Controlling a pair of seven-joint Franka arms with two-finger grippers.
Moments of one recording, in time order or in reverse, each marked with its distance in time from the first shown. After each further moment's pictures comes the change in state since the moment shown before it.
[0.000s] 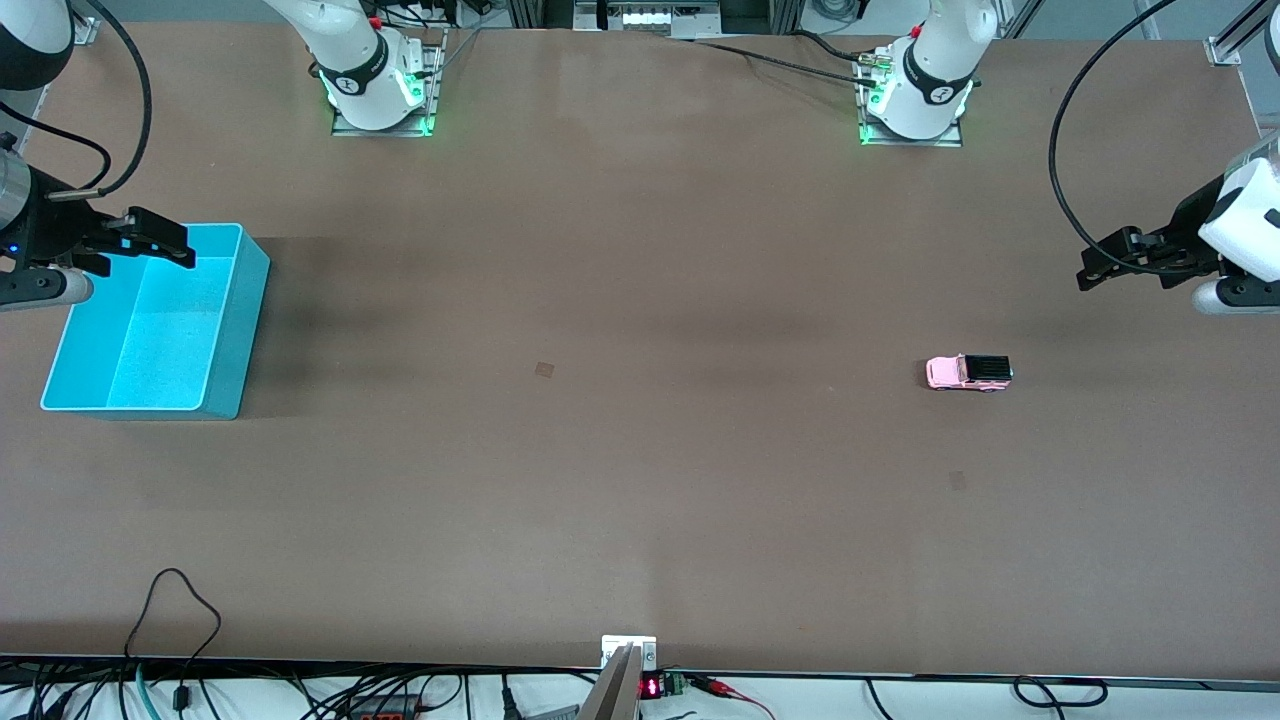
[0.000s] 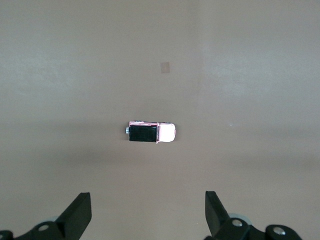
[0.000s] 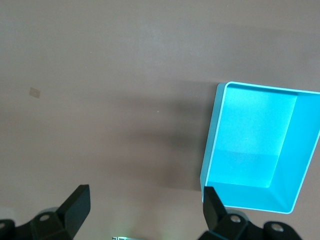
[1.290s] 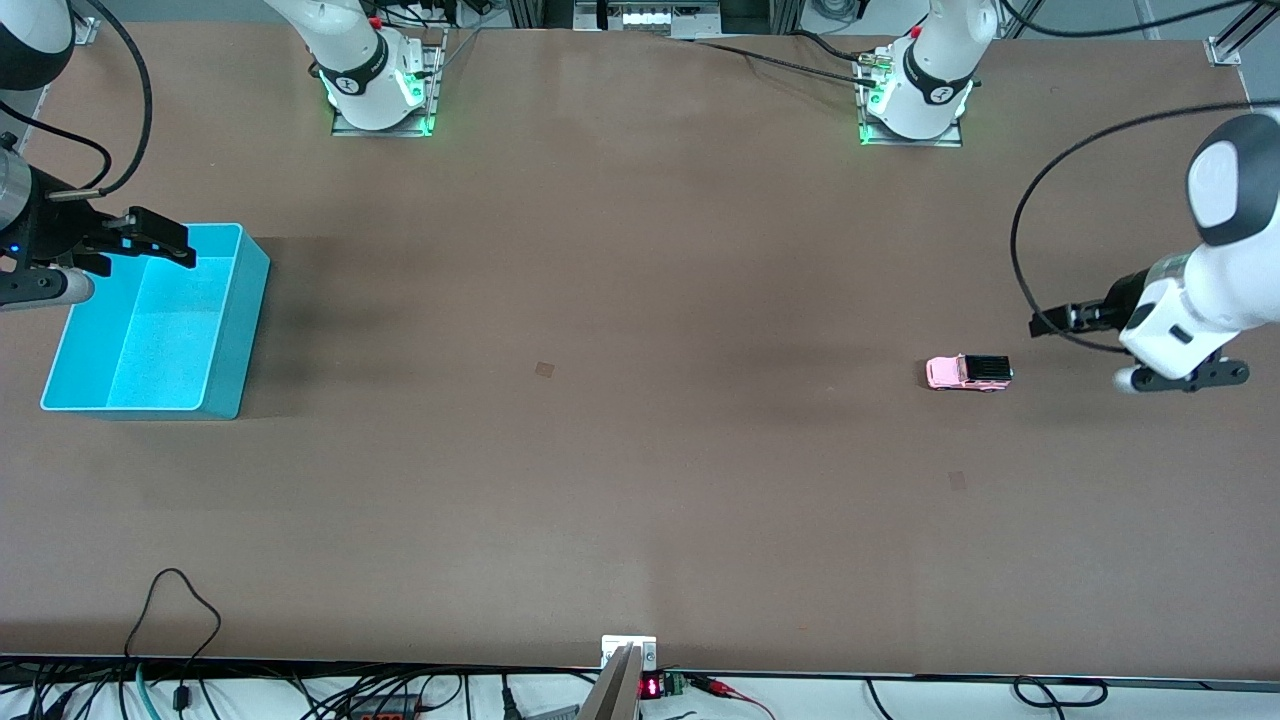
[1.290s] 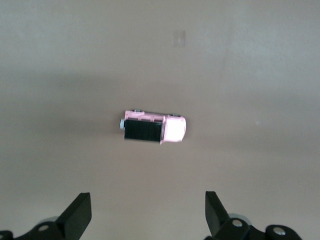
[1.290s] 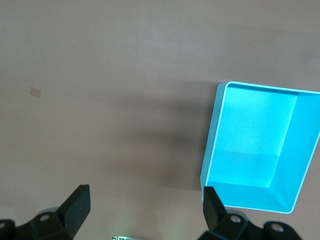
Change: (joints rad) left arm 0.024 0.221 0.000 -0.044 0.000 0.104 -0.039; right arm 0.002 0.000 0.001 0.000 0.000 -0.001 0.000
